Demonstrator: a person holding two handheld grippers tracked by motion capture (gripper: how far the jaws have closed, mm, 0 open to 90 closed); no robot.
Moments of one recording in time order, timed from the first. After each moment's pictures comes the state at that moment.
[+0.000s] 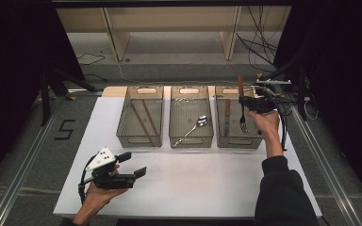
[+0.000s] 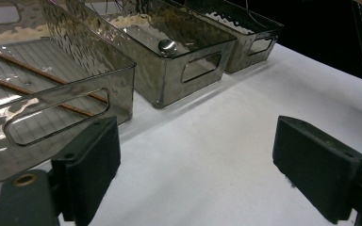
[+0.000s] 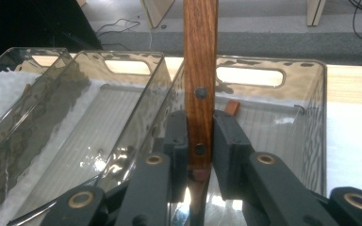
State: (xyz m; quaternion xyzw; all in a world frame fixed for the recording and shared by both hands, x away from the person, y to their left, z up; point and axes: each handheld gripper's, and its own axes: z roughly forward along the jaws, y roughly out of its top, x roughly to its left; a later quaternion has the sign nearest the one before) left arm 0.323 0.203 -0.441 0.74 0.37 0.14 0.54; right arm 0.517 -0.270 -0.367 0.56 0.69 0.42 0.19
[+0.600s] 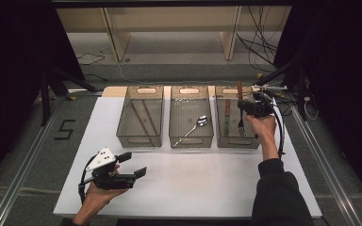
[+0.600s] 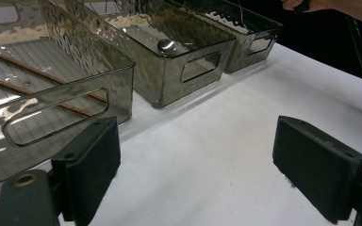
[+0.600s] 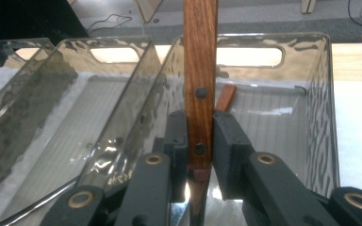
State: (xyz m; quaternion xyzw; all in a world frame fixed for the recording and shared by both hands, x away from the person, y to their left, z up) left arm 0.323 0.204 -0.441 0.75 0.36 0.14 0.54; right arm 0.518 -0.269 -0.388 0.58 0.68 0.41 0.19
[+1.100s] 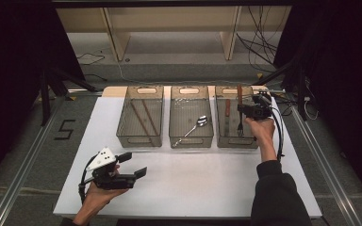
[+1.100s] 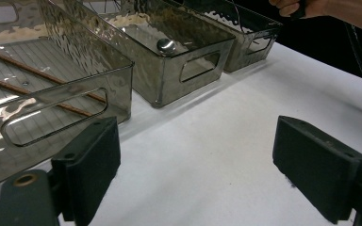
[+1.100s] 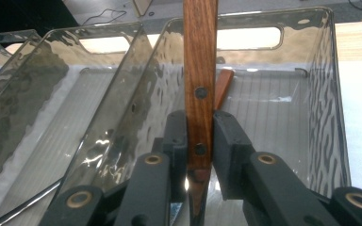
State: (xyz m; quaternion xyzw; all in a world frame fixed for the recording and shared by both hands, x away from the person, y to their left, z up) left arm 0.323 0.202 -0.441 0.75 0.36 0.14 0.54; right arm 0.519 -0.269 -0.401 0.59 0.68 0.40 0.18
